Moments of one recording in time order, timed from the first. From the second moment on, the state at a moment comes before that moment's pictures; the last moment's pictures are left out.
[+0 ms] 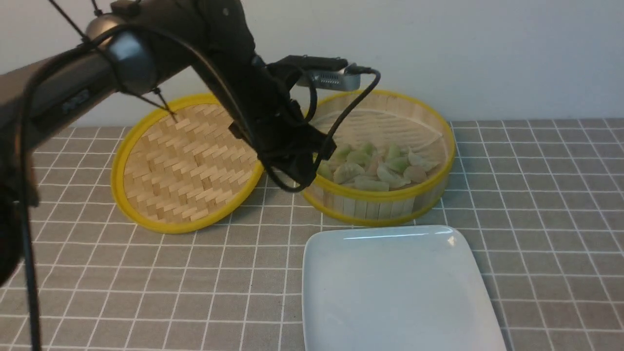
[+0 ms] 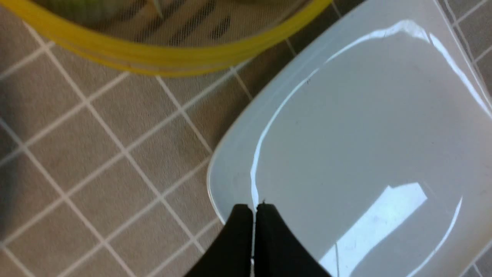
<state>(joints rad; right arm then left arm) -0.01 0.01 -0.13 0.64 0.45 0.10 -0.40 2.04 -1.88 -0.39 1.21 0.27</state>
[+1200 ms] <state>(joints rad) 0.00 0.73 -0.57 0.50 1.16 -0.09 -0.44 2.47 -2.17 -0.40 0.83 0.55</state>
